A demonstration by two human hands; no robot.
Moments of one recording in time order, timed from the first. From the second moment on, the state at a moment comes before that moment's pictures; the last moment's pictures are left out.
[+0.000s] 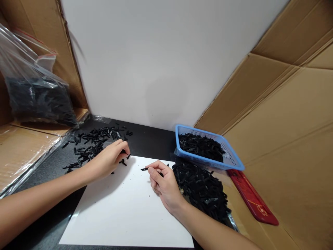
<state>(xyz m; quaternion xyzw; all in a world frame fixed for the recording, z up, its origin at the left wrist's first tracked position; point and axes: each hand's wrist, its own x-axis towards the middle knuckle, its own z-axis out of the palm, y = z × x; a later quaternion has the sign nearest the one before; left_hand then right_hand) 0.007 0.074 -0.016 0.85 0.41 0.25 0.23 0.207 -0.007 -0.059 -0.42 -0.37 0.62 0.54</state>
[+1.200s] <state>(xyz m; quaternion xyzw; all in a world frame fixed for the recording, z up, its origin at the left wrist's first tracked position) 0.041 0.018 -0.031 0.41 0.42 0.36 0.73 0.205 -0.008 -0.070 -0.45 -0.42 0.58 0.54</state>
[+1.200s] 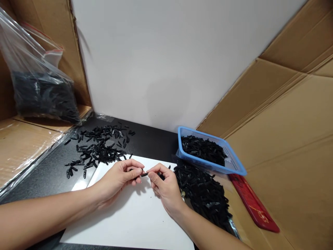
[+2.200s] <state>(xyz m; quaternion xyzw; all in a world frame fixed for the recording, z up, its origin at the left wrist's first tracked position) 0.043 0.018 -0.024 0.45 0.44 0.33 0.70 0.207 -0.009 -0.057 -0.35 -0.34 0.68 0.55</state>
